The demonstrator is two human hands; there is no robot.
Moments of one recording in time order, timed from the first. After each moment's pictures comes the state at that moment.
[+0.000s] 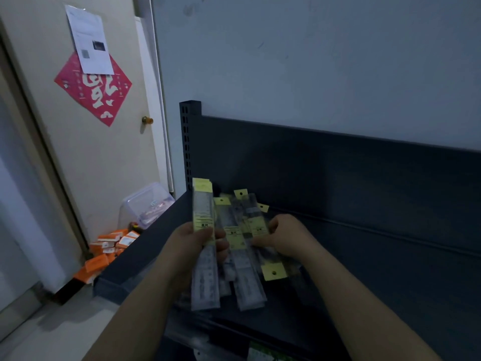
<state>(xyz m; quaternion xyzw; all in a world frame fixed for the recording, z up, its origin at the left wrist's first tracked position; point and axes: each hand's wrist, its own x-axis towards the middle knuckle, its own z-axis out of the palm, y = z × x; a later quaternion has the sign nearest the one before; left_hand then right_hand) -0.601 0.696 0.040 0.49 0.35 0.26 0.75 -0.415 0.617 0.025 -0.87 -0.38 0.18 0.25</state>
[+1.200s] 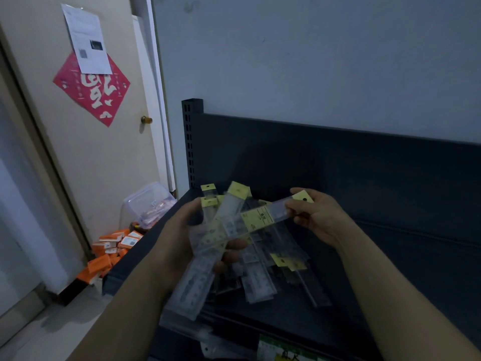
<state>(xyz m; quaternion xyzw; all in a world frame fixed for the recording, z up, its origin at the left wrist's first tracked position) -0.619 0.718 0.043 0.44 0.24 0.12 0.86 -0.381 0.597 0.047 -0.63 -0.23 0.34 0.66</state>
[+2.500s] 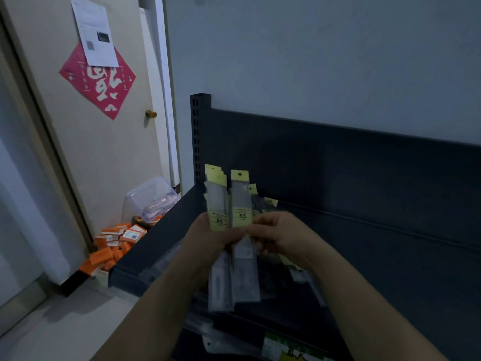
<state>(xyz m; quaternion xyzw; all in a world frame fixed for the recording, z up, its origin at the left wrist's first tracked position) -0.600 0.705 0.026 0.63 0.30 0.27 0.66 -0.458 0.614 0.039 -0.66 -0.38 0.42 0.50</state>
